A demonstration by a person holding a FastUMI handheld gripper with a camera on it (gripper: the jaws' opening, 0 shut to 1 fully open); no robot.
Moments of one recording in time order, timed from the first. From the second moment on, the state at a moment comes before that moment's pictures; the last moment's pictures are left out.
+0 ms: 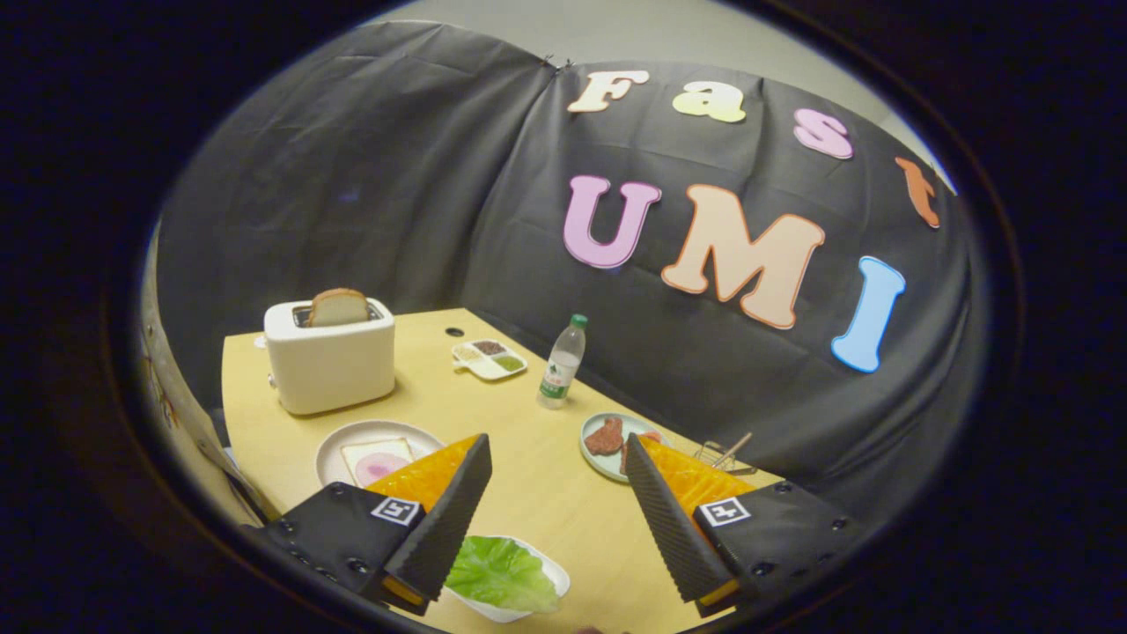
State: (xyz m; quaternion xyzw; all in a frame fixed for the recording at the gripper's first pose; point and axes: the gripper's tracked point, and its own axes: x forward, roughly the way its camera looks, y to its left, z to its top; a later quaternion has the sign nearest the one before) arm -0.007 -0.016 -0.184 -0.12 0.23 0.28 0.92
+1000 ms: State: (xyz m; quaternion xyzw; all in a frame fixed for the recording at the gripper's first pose) arm -0.058 -0.022 -0.323 -0.17 0.38 0.36 0.83
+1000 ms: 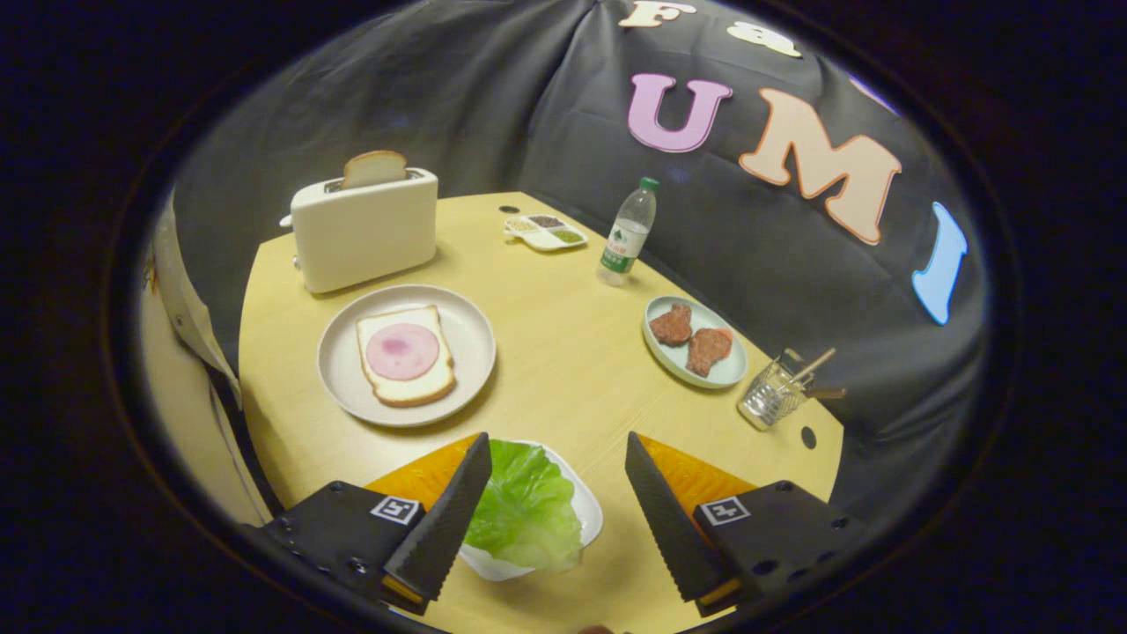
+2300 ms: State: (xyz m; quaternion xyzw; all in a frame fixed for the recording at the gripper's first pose) arm -0.117 -0.033 -0.422 -0.14 0.54 0.36 0.75
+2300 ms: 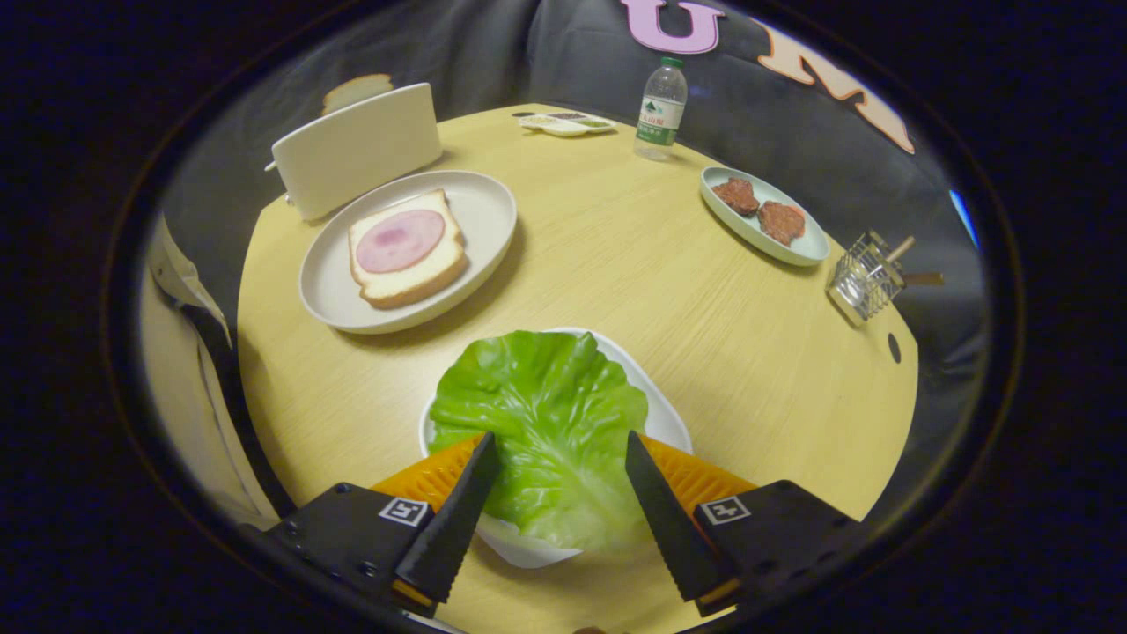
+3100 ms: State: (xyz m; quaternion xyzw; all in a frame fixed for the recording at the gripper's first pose) arm -0.119 -0.027 -0.421 -0.10 0.56 0.34 0.75
